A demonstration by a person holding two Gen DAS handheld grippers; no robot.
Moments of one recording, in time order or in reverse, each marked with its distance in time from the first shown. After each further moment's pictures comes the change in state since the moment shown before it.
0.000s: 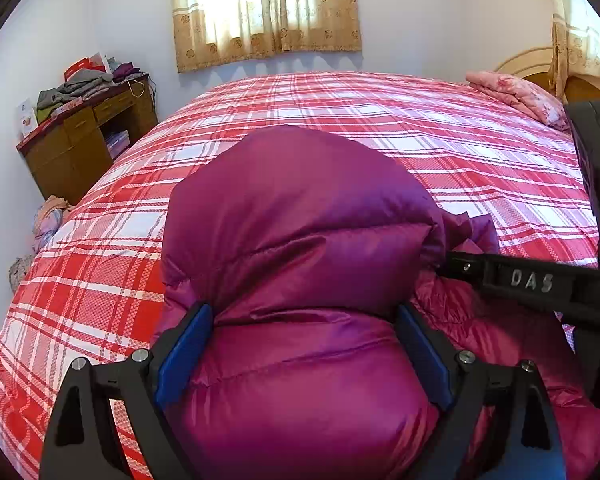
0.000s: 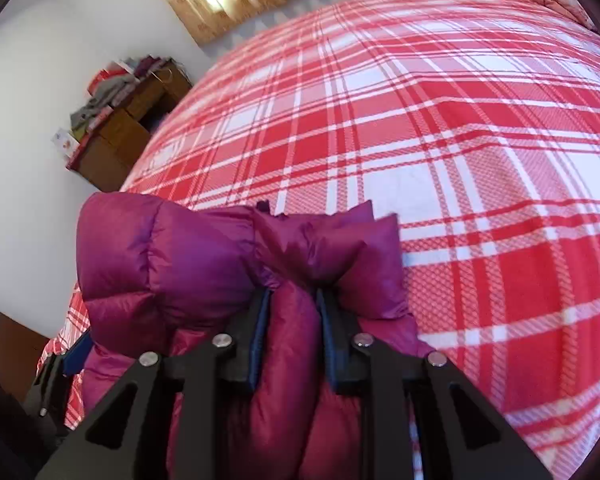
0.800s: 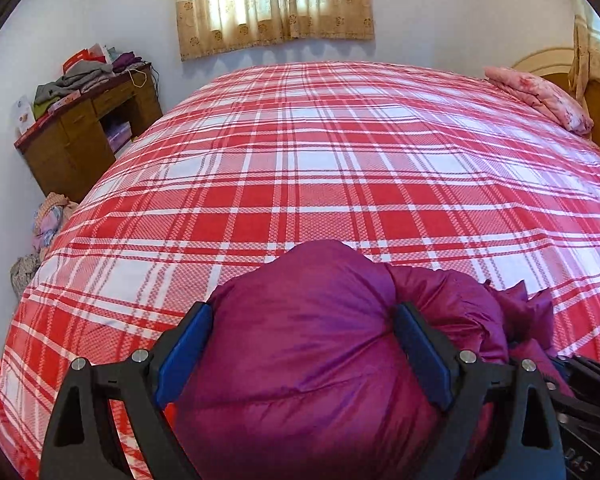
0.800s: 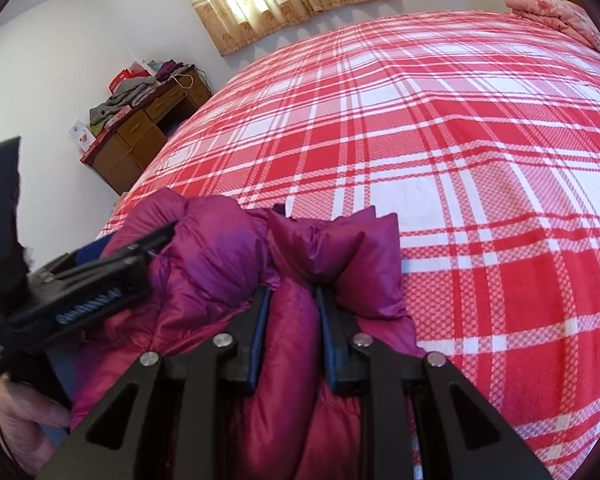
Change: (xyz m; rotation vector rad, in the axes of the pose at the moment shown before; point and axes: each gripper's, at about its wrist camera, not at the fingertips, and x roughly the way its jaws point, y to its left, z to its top) left arm 0.062 0.015 0.054 -0.009 0.048 0.036; right arm 0.000 0.005 -0.003 -0.072 -0.060 0.023
